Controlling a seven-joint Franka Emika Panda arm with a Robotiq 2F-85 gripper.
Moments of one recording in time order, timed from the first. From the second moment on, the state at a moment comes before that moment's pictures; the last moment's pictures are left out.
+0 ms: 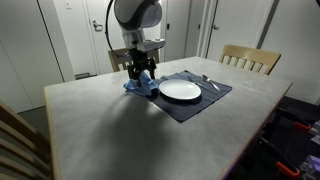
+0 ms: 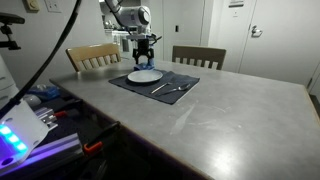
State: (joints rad) arm 0.27 0.97 0.07 -1.19 -0.11 1.89 0.12
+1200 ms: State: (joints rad) arm 0.28 1.12 0.07 -0.99 -0.11 1.87 0.15
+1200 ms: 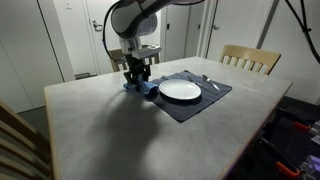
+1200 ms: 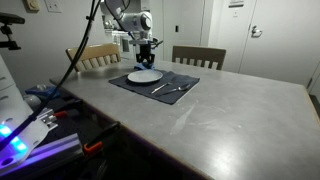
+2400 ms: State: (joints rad) arm 0.28 1.09 0.06 -0.96 -0.11 1.83 0.21
